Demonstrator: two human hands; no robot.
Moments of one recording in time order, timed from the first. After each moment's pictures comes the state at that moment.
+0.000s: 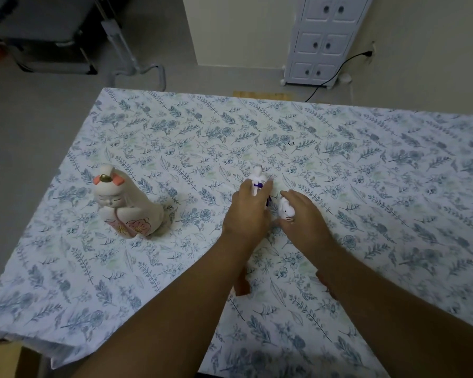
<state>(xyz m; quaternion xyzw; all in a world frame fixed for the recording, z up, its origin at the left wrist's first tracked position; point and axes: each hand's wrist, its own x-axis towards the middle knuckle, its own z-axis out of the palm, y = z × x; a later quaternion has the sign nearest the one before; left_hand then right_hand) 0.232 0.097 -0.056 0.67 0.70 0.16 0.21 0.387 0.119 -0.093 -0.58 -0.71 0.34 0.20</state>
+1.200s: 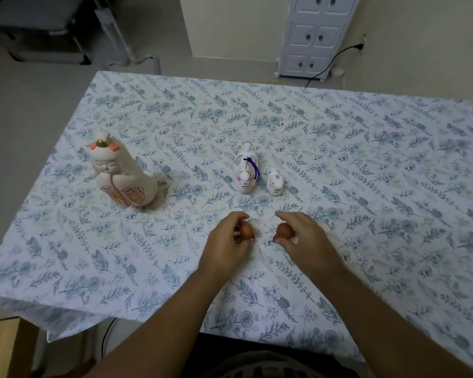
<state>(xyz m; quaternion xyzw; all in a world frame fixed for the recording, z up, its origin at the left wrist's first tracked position) 0.231 -0.025 -0.072 0.52 0.69 0.30 0.40 0.430 0.017 -0.074 -0.57 -0.73 0.35 0.17</state>
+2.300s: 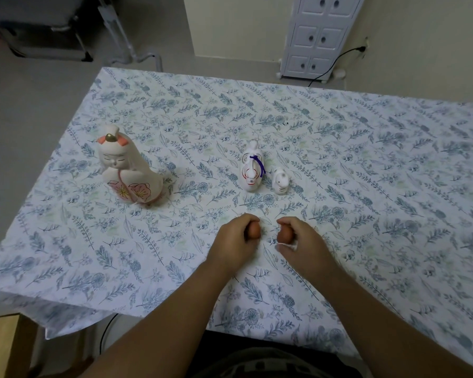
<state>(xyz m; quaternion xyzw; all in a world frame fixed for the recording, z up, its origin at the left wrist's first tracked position) 0.230 -0.019 -0.075 0.57 0.68 0.25 0.39 0.421 0.004 -0.084 -0.59 -0.67 0.42 0.16</state>
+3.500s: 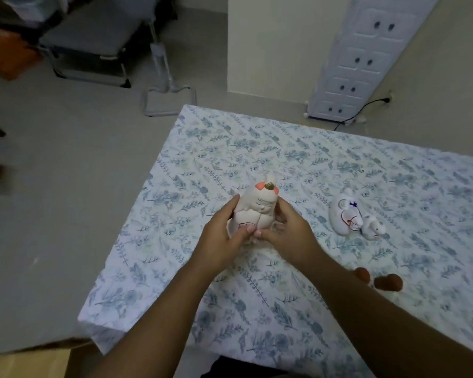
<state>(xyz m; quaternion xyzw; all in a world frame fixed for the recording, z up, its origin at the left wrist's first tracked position) -0.046 -0.018 0.003 0.51 0.63 0.41 0.42 0.125 0.035 0.006 -0.52 -0.62 0.53 0.26</state>
